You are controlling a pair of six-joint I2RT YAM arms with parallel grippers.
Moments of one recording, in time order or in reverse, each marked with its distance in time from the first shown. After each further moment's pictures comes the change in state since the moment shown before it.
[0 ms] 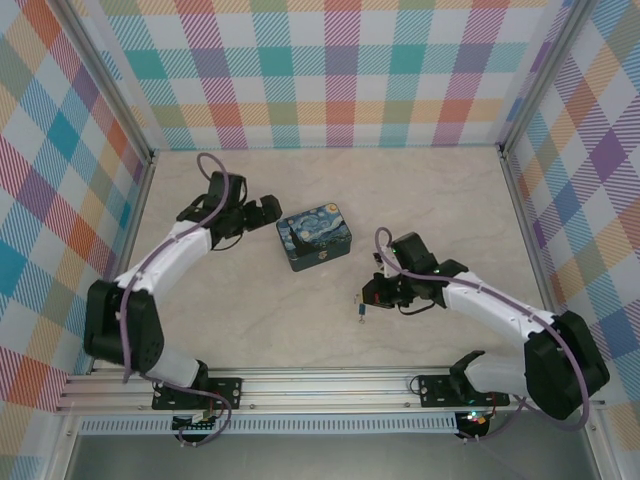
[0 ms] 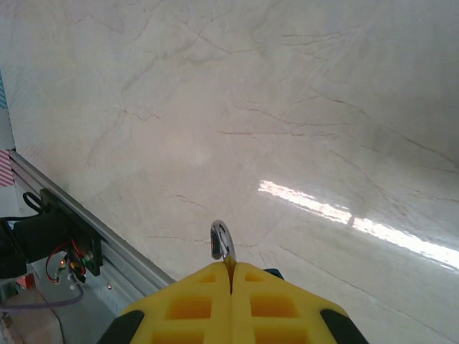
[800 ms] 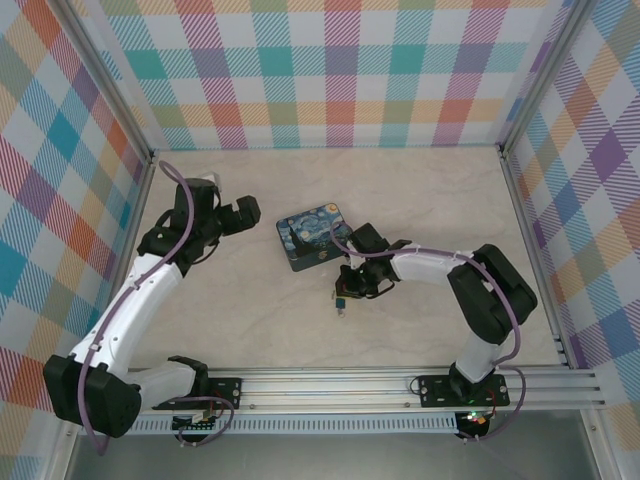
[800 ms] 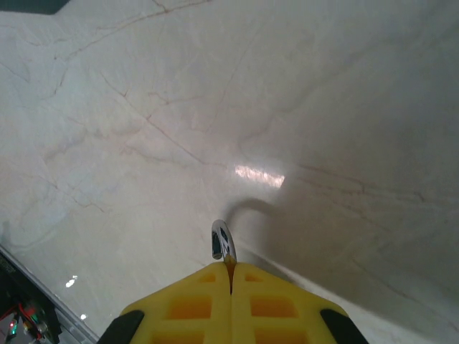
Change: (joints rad) left arm 0.001 -0.293 -0.026 -0.144 -0.142 0.085; right arm 0.076 0.479 0.227 0.119 0.065 0.021
